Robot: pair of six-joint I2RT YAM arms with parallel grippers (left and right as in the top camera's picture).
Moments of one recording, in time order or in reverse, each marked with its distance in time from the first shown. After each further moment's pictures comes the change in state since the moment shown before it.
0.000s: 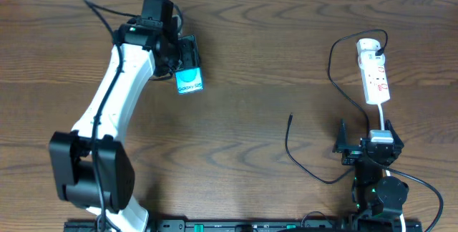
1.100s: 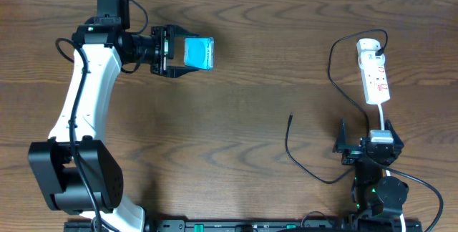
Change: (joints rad) left arm 0.194 -0.021 0.000 -0.017 0.833 -1.030; right arm 0.000 0.000 0.000 0.000 0.000 0.000
